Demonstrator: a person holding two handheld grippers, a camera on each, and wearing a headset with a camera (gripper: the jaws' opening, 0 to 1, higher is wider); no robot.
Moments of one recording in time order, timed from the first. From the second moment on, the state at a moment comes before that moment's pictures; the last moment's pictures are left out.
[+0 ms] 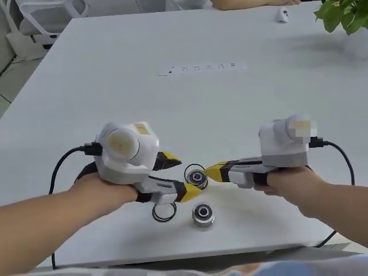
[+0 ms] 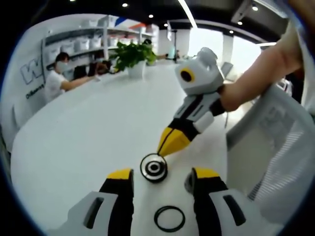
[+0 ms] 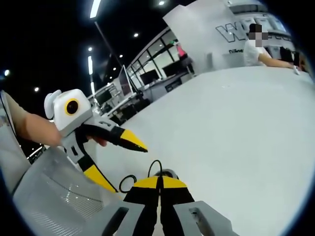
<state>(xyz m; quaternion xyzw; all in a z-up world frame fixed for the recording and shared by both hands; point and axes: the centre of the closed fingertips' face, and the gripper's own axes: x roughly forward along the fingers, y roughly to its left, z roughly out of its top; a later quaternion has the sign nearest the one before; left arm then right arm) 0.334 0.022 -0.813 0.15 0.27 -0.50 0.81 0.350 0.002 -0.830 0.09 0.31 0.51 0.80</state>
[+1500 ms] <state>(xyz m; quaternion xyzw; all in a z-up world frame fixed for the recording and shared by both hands) 0.294 0.075 -0.777 0.13 0.24 -0.50 0.82 0.323 0.028 -0.804 0.11 0.30 0.55 0.77</state>
